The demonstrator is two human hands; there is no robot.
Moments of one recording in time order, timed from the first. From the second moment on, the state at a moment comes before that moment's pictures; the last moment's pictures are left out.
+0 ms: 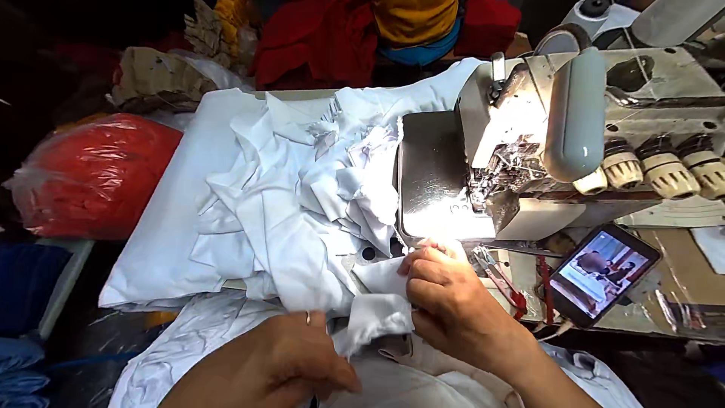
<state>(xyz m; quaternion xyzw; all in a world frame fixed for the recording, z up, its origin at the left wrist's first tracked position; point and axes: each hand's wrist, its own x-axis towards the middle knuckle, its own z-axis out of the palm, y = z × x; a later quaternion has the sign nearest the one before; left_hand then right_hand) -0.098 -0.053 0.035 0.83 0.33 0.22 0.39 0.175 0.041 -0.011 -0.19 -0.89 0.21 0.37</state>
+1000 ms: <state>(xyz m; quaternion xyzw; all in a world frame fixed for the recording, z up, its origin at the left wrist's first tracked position) -0.069 -0.074 0.006 0.55 0.50 0.37 0.55 0.174 0.039 -0.007 -0.14 -0.90 0.29 0.27</state>
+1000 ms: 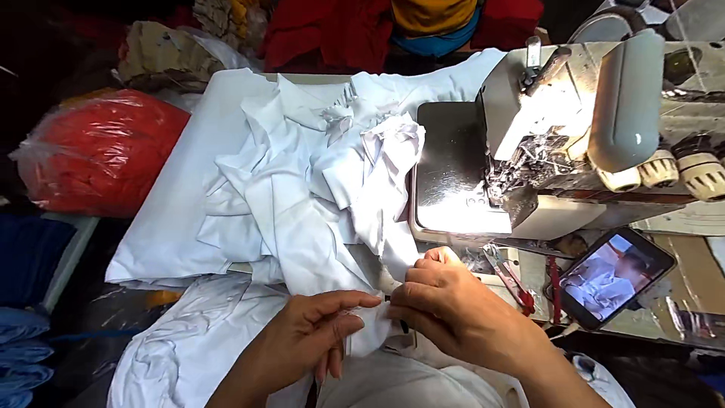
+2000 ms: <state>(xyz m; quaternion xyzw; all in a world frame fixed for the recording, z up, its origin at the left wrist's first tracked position) -0.112 -0.121 0.072 0.41 0.28 0.61 0.62 0.105 0.048 -0.050 -0.11 -0.91 0.31 0.24</state>
